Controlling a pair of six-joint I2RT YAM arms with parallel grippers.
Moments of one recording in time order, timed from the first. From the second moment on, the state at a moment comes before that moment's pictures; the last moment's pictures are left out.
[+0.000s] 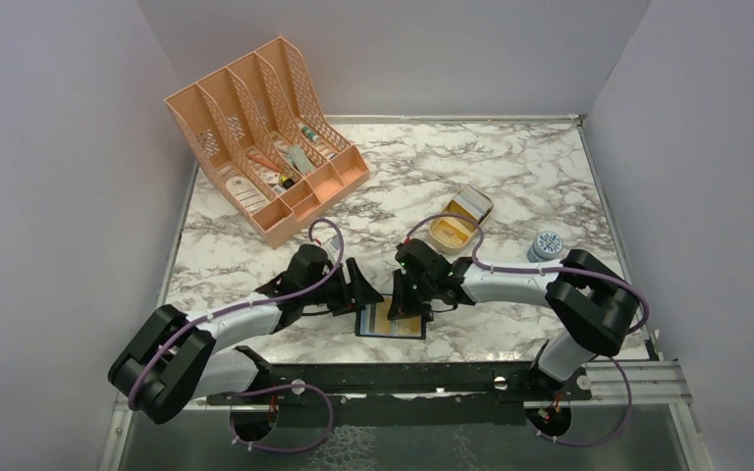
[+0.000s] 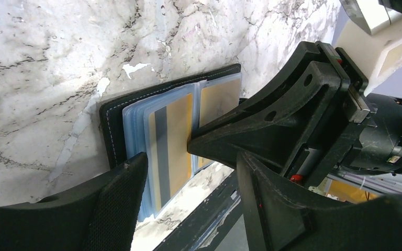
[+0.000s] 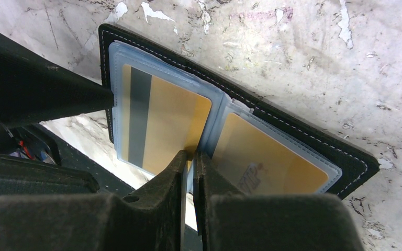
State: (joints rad) left arm -0.61 1.21 0.32 0.22 0.43 -0.98; right arm 0.95 1.62 0.79 -0.17 -0.16 0.83
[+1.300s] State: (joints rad) left arm -0.64 1.22 0.30 0.32 0.49 -1.08; right arm 0.95 1.28 0.74 -0.26 0.01 0.81
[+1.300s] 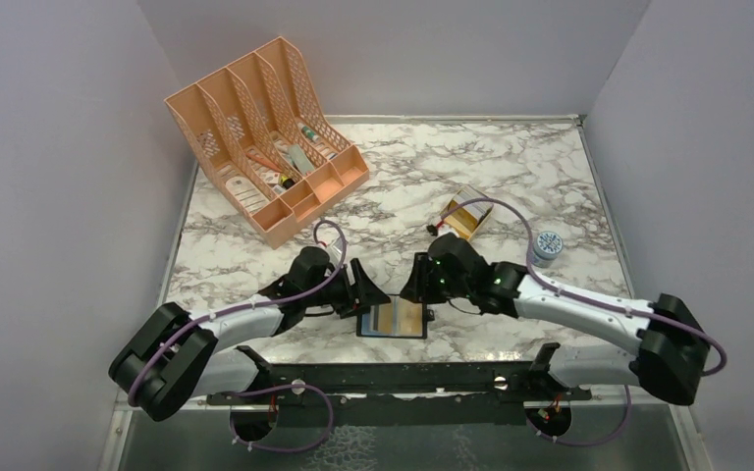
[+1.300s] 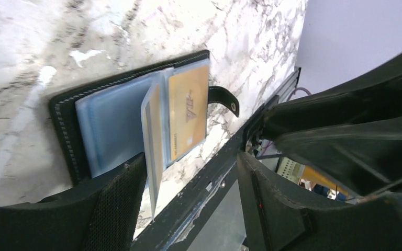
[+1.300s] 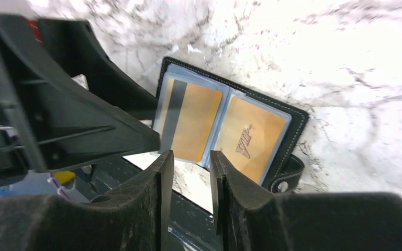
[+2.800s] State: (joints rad) left arm -0.83 1.06 0.61 -0.25 0.17 -0.73; right arm 0.64 1.68 1.21 -0.45 0.56 0.08
